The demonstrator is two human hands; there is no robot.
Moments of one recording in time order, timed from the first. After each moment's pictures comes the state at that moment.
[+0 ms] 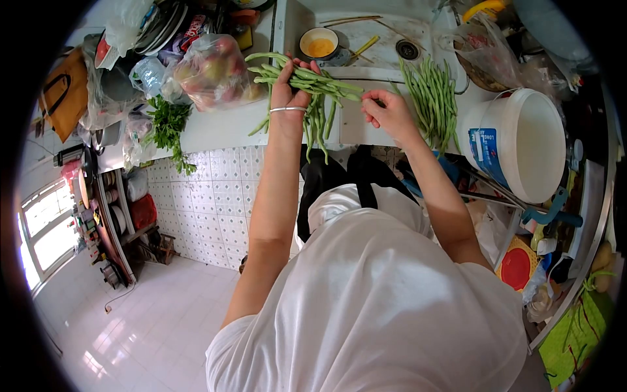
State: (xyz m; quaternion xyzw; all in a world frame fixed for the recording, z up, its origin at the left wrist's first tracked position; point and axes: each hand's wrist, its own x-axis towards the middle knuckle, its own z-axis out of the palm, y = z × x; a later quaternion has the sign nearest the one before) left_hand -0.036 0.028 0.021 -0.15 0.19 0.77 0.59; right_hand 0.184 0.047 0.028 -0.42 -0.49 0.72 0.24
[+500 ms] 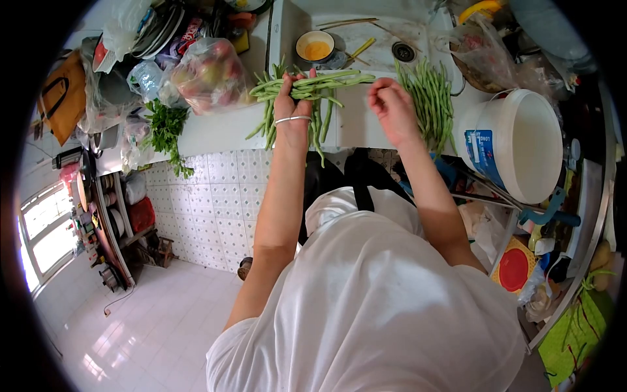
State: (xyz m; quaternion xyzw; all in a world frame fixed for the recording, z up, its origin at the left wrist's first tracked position) left_hand -0.025 0.022 -0.005 -0.20 0.19 0.80 0.53; right_hand 0.184 0.057 0.029 -0.30 -0.28 0.80 0.43
